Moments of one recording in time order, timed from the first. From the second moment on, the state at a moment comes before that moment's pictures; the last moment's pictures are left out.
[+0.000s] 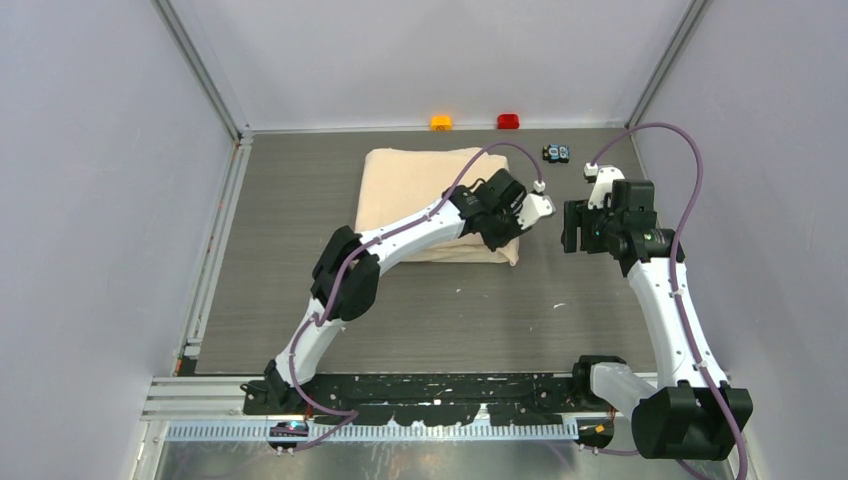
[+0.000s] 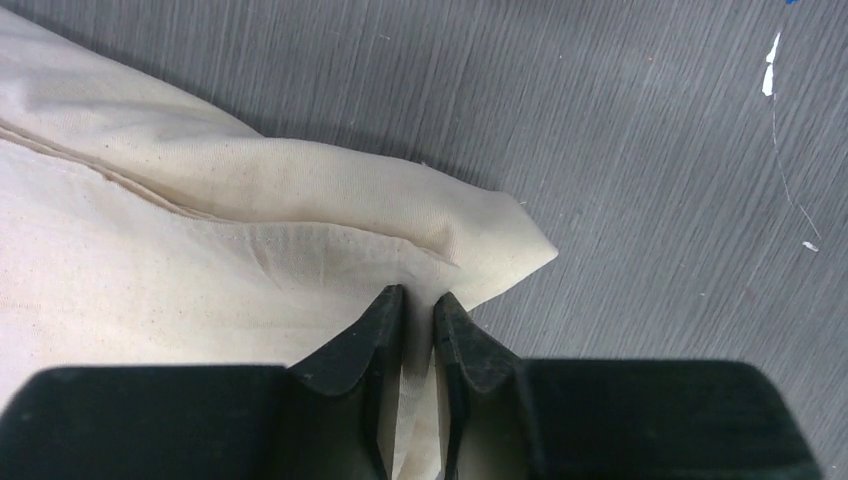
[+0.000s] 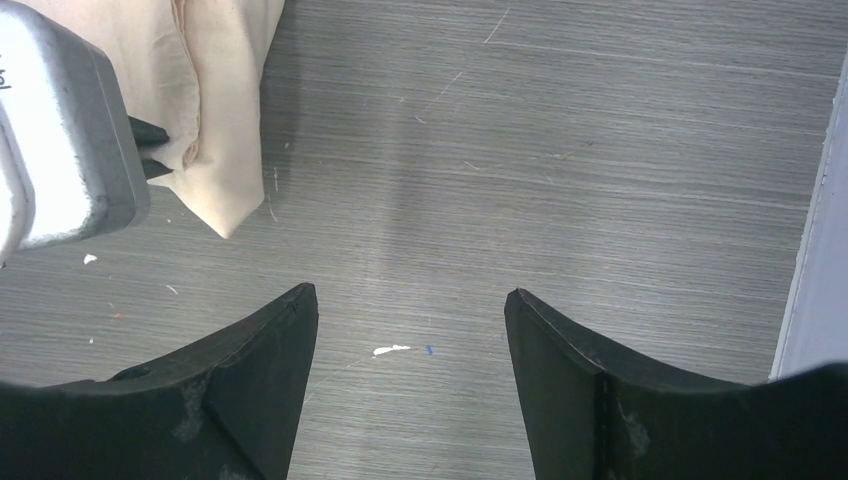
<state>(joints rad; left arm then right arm) -0.93 2.25 2.03 -0.66 0.15 0.31 -0.04 1.04 0.98 -0.72 -0.12 -0.10</state>
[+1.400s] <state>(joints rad) -0.89 2.26 2.09 -0.70 0.27 0.21 -0.04 1.07 0.97 -0.73 -0.16 -0.12</state>
